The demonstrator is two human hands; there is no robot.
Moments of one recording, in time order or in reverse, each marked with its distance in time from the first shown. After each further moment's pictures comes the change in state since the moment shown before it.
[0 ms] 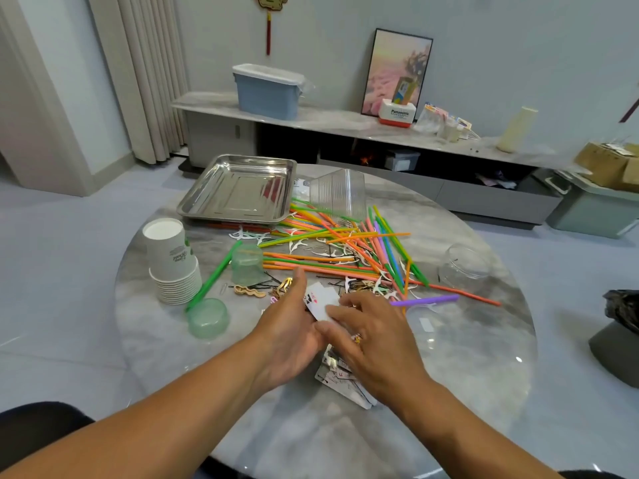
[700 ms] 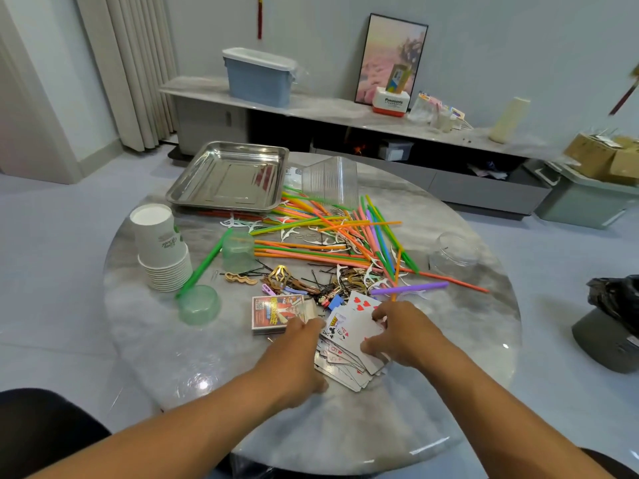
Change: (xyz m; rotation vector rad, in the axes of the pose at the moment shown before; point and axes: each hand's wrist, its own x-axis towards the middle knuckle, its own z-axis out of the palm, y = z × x) left_hand 0.003 -0.047 -0.042 1.815 0.109 0.124; right_hand 0.015 0.048 -0.027 -0.246 -0.560 0.655
